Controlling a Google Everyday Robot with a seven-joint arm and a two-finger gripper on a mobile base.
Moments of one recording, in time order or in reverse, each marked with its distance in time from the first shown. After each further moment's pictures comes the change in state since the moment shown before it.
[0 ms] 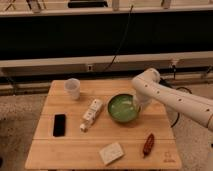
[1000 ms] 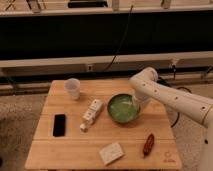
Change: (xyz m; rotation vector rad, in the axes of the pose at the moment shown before) arm 0.007 -0.005 0.005 -0.028 0.000 -0.136
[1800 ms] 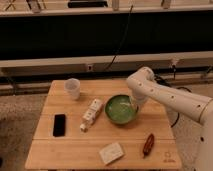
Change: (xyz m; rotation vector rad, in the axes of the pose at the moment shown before) arm 0.001 -0.013 -0.002 -0.015 0.001 -0.097
